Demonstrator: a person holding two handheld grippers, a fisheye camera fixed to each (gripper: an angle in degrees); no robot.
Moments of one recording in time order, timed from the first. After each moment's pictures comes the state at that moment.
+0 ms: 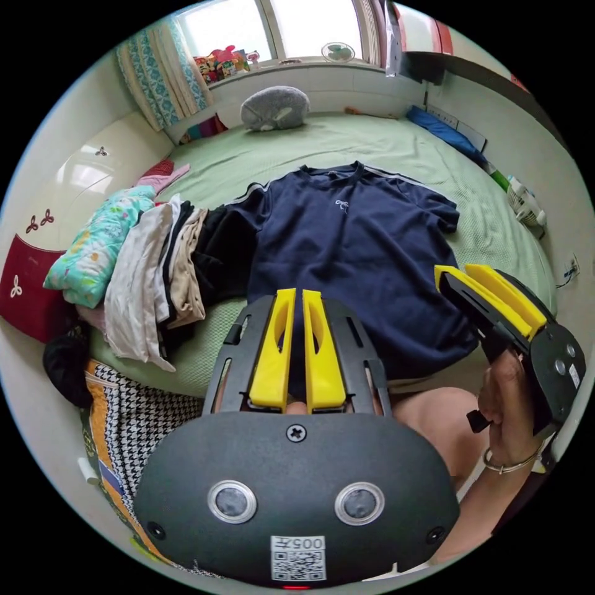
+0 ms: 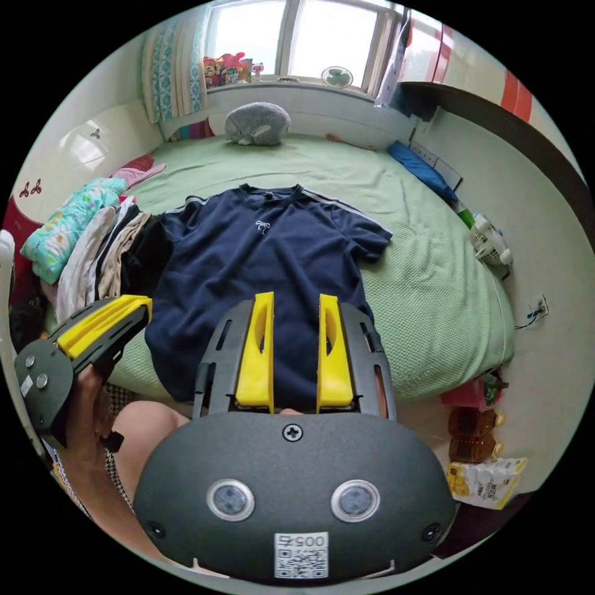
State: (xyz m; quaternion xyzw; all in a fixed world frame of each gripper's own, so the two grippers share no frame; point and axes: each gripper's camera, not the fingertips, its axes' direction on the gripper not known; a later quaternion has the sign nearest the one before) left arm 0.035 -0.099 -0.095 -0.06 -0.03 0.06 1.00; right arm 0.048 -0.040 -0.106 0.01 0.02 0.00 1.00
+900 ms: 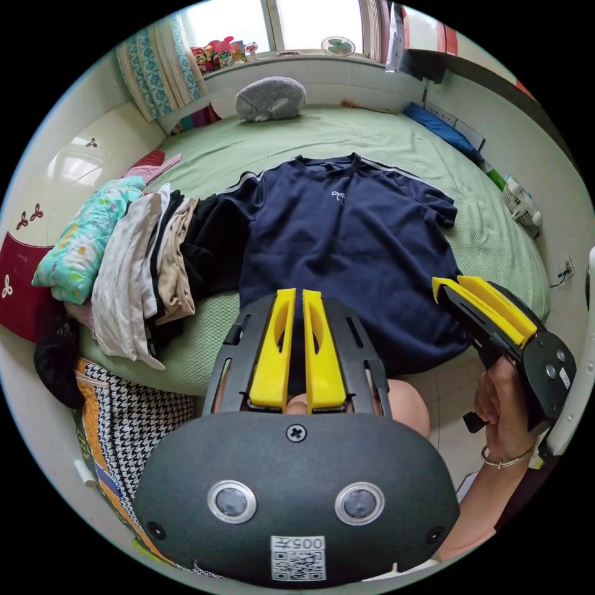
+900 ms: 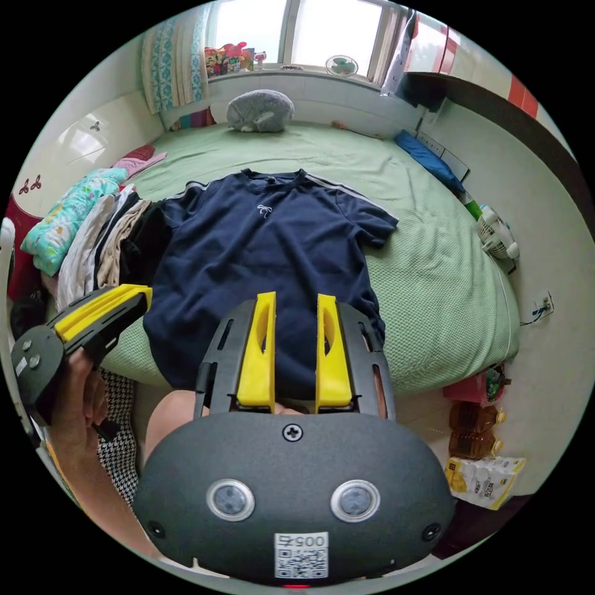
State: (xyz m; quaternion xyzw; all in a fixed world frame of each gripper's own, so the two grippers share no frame) left arm 0.020 -0.120 -0.071 -0.10 -0.01 0.06 0.99; right arm 0.085 -0.038 -0.091 -0.04 0.01 0.00 1.00
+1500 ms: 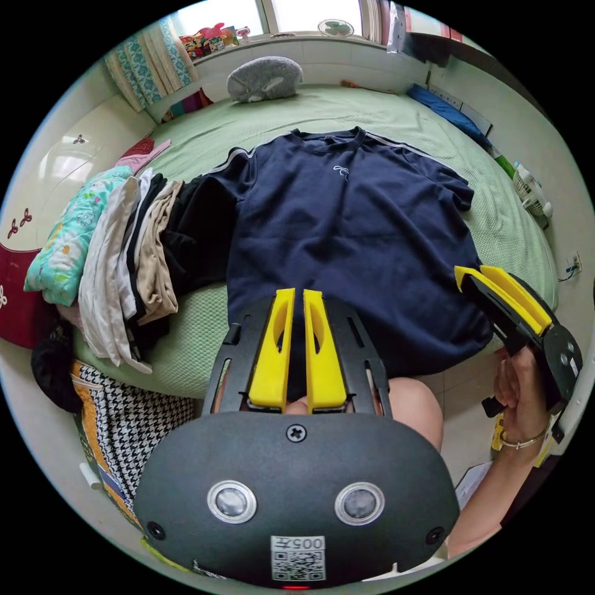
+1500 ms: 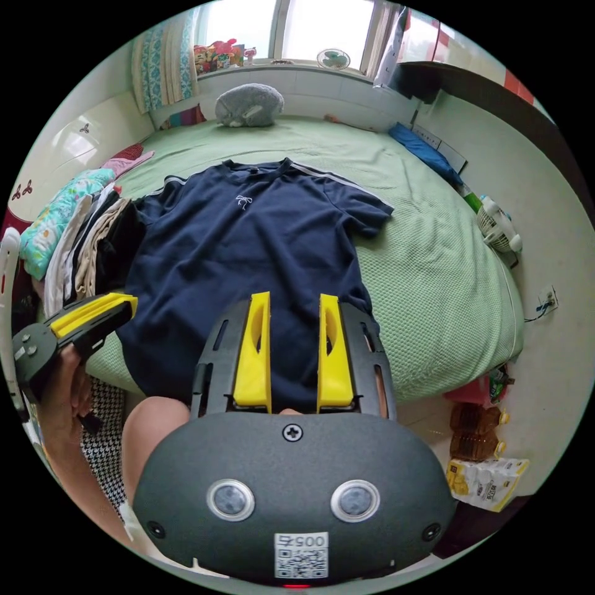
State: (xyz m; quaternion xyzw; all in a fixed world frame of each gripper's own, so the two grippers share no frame) left arm 0.036 -0.127 -0.023 -0.13 -0.01 0.07 0.99; right arm 0.147 -0.032 -0.057 -0.04 0.02 0.00 1.00
